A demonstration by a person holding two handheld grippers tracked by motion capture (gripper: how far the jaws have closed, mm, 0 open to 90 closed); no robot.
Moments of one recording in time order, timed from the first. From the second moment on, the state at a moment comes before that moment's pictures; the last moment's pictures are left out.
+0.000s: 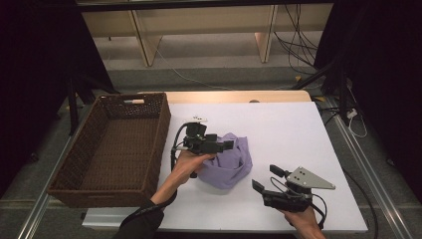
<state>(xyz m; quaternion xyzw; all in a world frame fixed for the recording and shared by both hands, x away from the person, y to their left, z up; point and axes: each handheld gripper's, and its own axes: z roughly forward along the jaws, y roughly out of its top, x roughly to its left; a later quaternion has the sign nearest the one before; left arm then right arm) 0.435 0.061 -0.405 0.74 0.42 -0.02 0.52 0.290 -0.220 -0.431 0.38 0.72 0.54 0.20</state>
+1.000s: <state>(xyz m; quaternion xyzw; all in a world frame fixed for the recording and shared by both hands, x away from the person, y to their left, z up) 0.415 0.077 -0.401 0.73 0.39 0.02 0.56 0.290 -0.218 -0.431 0.39 0.72 0.54 0.20</state>
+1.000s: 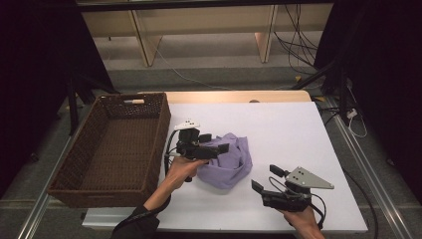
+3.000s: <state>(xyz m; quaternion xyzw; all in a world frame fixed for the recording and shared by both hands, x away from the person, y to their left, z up) 0.360 0.091 -0.411 0.73 0.32 0.08 0.60 0.290 -0.216 -0.433 0.38 0.73 0.54 0.20</state>
